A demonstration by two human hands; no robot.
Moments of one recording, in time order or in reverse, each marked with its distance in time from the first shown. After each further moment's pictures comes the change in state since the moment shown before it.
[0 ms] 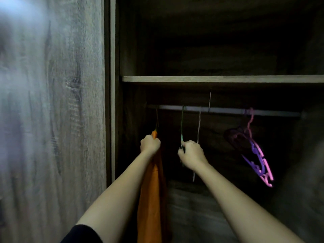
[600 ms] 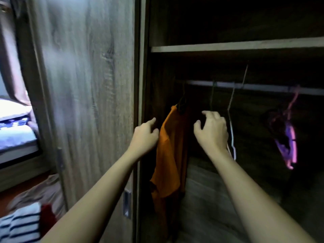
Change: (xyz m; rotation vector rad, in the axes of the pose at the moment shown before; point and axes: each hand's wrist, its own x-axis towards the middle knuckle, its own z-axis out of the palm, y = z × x) left_hand -0.119 -0.042 -0.075 0.192 0.156 0.197; right_hand -0.038 -0.020 0.005 0.051 0.401 -0.106
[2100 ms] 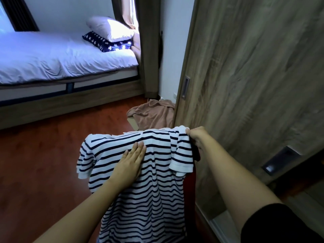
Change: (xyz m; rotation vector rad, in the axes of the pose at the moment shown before) left_hand -0.312 -0.503 -0.260 0.881 -0.318 -0.171; right_hand -0.313 -0.349 0.339 0.496 -1.222 0.767
